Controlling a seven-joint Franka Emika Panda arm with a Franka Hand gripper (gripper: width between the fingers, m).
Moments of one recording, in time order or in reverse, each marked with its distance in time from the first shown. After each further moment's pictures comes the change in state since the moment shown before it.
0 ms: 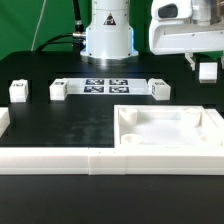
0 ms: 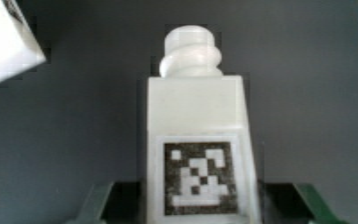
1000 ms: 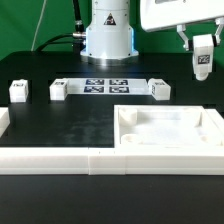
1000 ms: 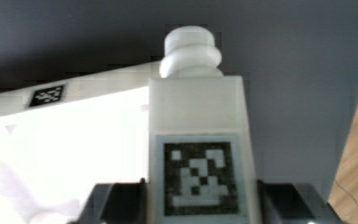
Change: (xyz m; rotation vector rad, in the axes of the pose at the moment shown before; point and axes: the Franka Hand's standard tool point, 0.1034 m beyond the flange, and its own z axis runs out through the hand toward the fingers) arm 0.007 0.009 -0.051 0.044 0.555 -0.156
